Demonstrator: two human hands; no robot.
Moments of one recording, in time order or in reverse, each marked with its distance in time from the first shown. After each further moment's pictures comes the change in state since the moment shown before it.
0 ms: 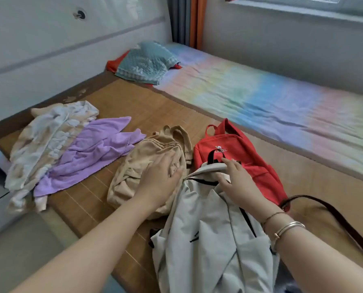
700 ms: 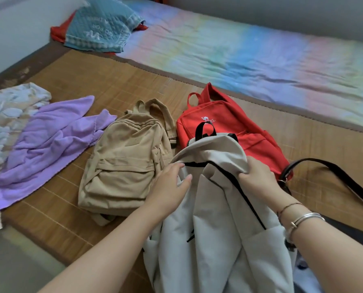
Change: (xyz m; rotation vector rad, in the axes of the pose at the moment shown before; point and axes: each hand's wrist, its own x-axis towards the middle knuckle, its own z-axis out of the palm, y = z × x) left_hand 0.020 -0.052 0.113 -0.064 -0.288 -0.062; right_hand 0.018 0.090 0.043 -0.006 0.099 0.392
